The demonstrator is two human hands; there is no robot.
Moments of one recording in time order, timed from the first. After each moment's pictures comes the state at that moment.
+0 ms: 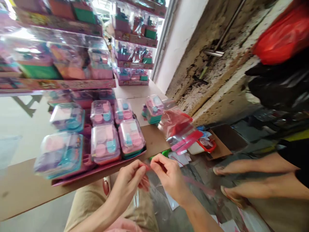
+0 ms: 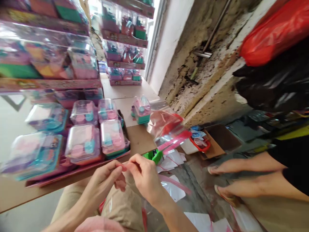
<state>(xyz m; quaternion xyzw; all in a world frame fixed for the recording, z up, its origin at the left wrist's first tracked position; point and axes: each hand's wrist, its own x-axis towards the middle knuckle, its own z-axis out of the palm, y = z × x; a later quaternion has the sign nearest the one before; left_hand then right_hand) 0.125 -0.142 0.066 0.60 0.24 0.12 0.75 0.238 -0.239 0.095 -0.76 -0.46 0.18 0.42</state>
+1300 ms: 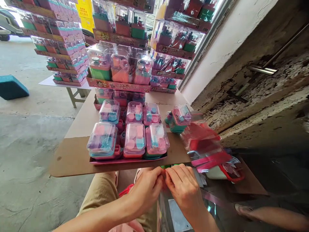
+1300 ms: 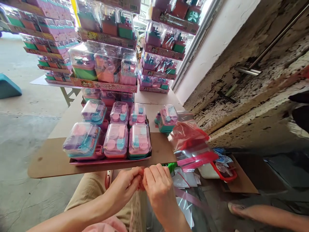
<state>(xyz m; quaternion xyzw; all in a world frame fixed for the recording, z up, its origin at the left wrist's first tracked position) 0.120 -0.148 0.065 0.77 0.23 0.17 0.58 0.235 -0.230 0.081 -0.68 -0.67 -0.21 0.21</state>
